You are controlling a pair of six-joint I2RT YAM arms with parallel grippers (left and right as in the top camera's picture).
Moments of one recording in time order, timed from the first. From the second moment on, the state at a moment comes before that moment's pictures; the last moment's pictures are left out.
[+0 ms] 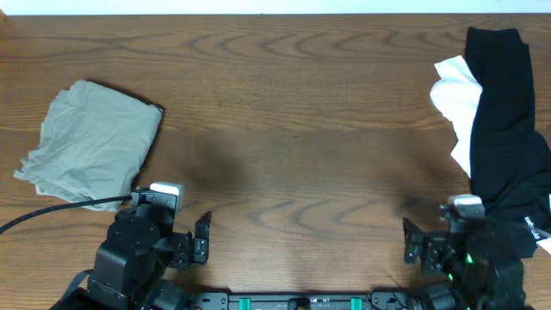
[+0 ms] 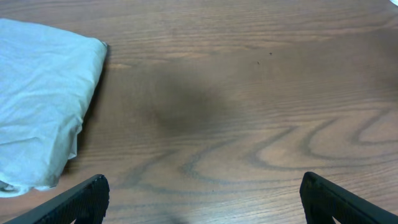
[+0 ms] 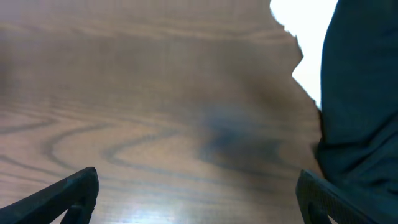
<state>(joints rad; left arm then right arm) -0.45 0.52 0.96 -1.18 -0.14 -0.20 0.25 0.30 0.73 -1.13 0.11 0.16</state>
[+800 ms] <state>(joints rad) -0.45 0.52 0.96 -1.18 -0.14 -0.20 0.25 0.01 0.36 -0.40 0.13 0.16</state>
